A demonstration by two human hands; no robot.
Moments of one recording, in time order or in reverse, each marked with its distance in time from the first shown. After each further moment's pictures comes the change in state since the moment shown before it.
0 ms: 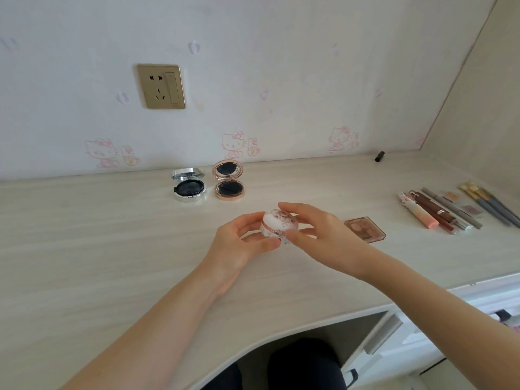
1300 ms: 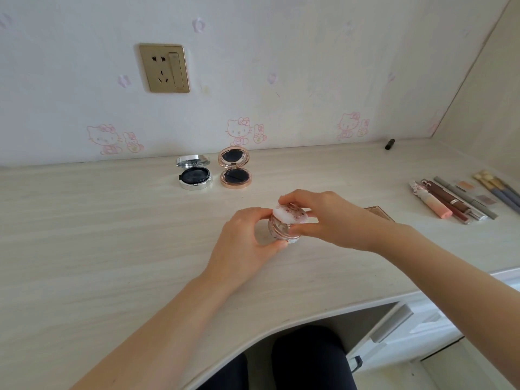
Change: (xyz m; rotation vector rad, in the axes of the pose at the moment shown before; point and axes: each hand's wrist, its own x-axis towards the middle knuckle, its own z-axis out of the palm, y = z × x) left_hand -0.011 -0.005 -0.004 0.913 0.123 0.403; right_hand 0.024 0.003 -0.010 -0.245 -0.197 -0.069
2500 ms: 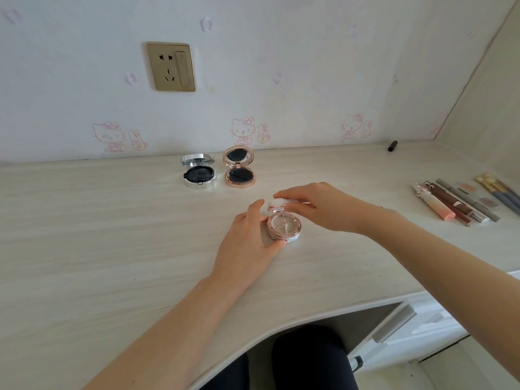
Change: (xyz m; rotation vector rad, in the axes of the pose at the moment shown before) left_hand 0.000 -0.017 0.015 0.084 0.015 -0.108; right_hand 0.031 0.000 0.000 -0.137 -0.004 -0.016
